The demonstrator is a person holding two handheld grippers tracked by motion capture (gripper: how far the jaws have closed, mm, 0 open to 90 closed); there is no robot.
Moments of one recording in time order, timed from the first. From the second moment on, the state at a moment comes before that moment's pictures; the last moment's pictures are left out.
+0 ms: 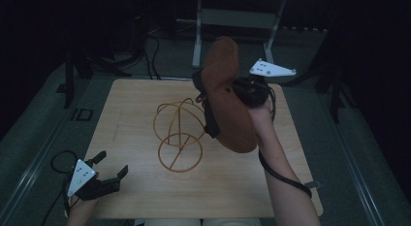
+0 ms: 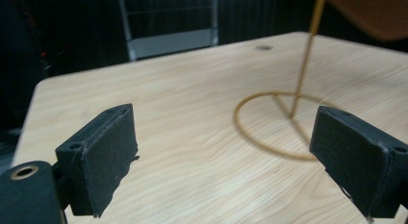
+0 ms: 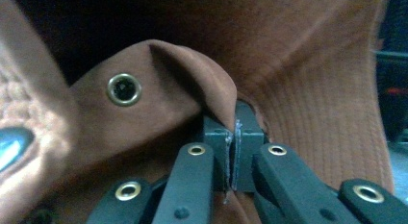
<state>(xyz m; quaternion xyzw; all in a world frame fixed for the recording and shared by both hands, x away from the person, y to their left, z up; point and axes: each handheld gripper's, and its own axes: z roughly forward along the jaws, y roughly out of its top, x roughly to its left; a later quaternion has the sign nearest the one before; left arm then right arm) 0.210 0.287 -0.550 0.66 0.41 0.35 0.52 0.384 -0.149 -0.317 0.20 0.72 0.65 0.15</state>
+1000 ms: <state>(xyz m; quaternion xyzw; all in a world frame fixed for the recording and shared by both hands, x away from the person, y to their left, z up) 0.208 0.299 -0.563 0.65 0.43 0.34 0.53 0.385 -0.018 -0.351 0.15 0.84 0.51 0.13</state>
